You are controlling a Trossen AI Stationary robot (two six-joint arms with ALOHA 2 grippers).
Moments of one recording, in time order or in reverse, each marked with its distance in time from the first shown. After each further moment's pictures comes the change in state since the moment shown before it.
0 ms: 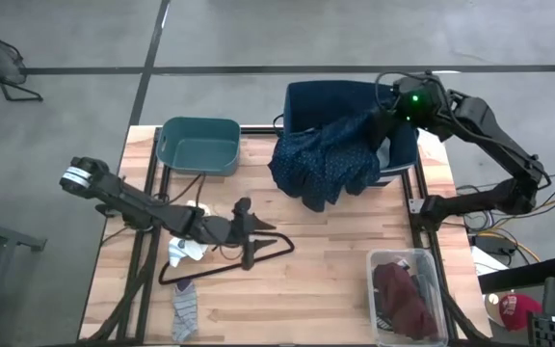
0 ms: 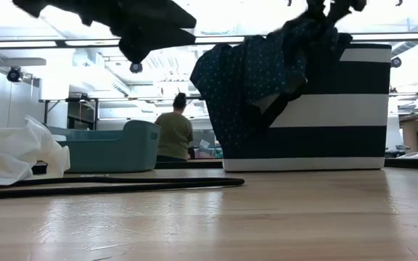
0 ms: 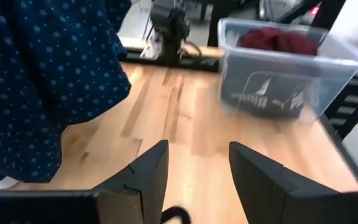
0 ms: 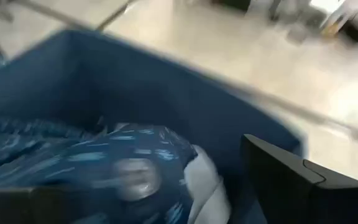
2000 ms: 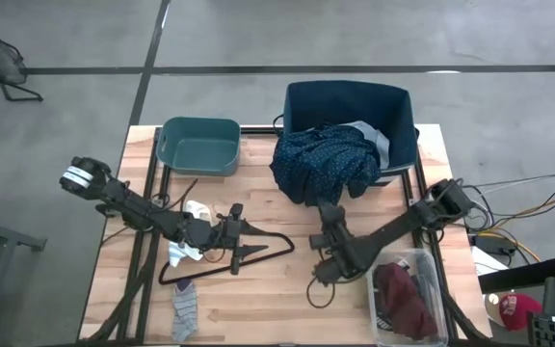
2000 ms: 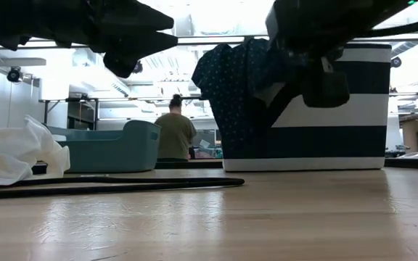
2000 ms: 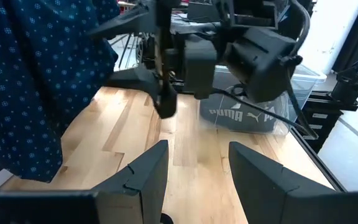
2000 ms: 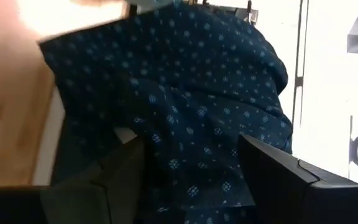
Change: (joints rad) left arm -0.052 0.000 -0.242 0.433 0.010 0.055; right arm 1.030 0.711 -0.364 0.097 0.964 -0.250
